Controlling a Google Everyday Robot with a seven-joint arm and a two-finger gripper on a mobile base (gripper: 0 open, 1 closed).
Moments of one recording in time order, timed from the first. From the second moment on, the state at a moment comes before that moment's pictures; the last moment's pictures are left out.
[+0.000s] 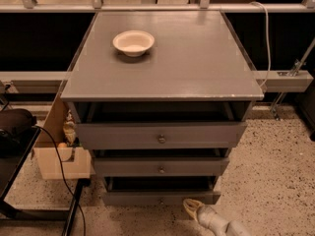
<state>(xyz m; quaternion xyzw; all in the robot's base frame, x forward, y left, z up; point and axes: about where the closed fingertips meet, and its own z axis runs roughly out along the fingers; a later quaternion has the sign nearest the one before) 0.534 -0.158 0.132 -0.32 0.72 0.23 0.57</state>
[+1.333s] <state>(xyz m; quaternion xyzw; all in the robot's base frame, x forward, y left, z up) 0.541 -0.142 0.116 -0.50 0.65 0.11 0.56</state>
